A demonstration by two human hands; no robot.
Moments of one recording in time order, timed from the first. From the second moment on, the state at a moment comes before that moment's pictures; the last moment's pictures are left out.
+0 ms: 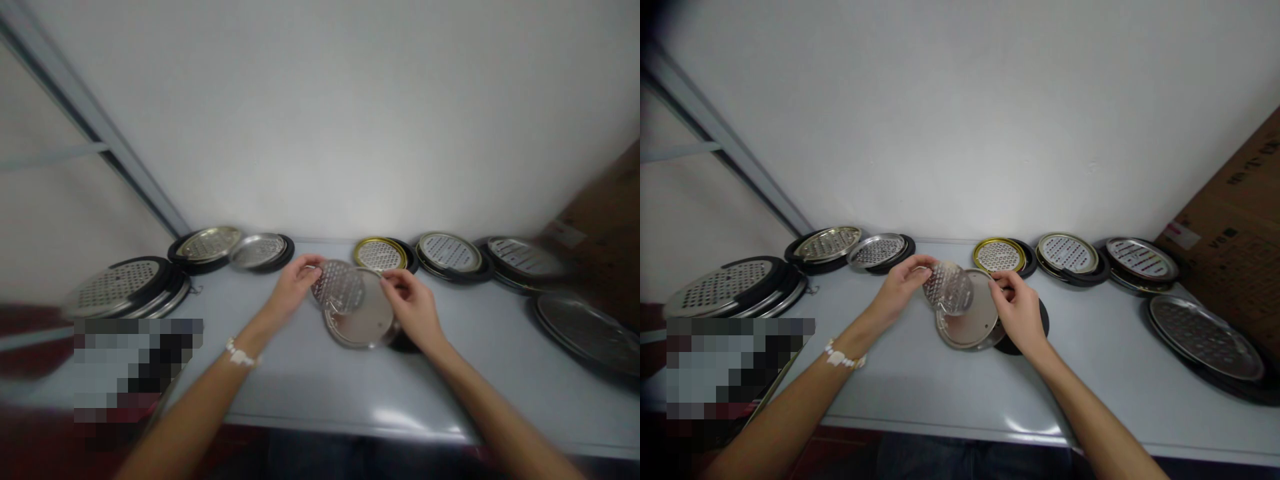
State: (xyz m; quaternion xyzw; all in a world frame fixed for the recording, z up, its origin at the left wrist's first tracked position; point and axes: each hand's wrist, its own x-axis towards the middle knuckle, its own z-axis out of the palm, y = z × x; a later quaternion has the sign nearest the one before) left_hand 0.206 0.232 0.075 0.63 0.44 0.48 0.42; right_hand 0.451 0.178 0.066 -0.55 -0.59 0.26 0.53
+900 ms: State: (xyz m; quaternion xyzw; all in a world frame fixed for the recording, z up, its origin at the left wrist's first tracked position) left_hand 0.202 0.223 0.081 0.81 0.42 0.41 0.07; right_hand 0.454 0.180 0.066 -0.53 -0.54 0.27 0.59
